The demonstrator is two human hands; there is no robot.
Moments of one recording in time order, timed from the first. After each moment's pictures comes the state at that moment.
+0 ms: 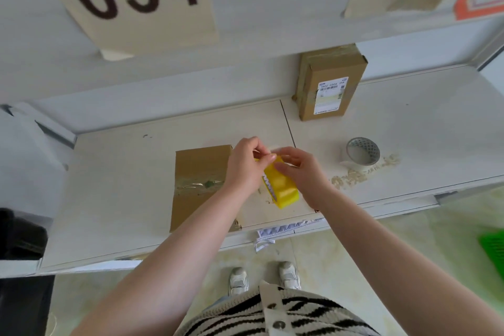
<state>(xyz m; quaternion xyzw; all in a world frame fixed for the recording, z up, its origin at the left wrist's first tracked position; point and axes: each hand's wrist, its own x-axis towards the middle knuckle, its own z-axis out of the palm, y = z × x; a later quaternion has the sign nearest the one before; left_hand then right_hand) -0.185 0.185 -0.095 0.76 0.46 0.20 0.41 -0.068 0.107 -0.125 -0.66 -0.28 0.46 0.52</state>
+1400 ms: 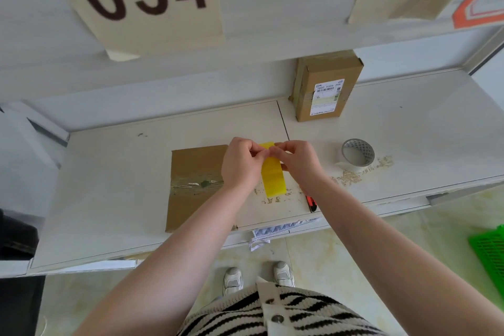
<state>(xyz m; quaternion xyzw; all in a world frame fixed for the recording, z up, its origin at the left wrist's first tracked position) -0.176 0.189 -0.099 0.73 0.55 0.19 0.37 -0.062 0.129 -0.111 -0.74 -0.29 0.40 0.46</state>
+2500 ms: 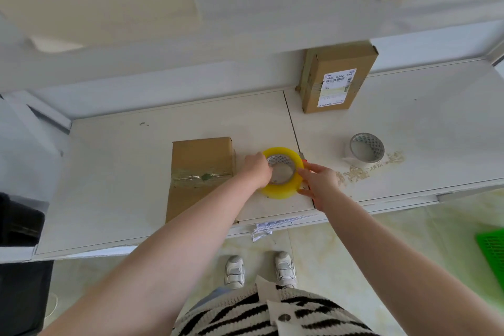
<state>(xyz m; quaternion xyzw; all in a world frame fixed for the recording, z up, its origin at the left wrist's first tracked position) -0.156 0.201 -0.152 0.79 0.51 -0.15 0.31 -0.038 0.098 -0.191 -0.73 0.02 0.49 0.48</state>
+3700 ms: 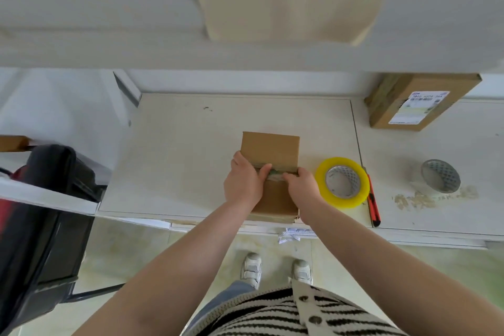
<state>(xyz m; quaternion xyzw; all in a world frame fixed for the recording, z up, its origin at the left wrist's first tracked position) -0.313 0.219 -0.162 0.67 0.68 0.08 0.29 -0.202 0.171 -0.146 -0.79 -0.20 0.49 0.32</state>
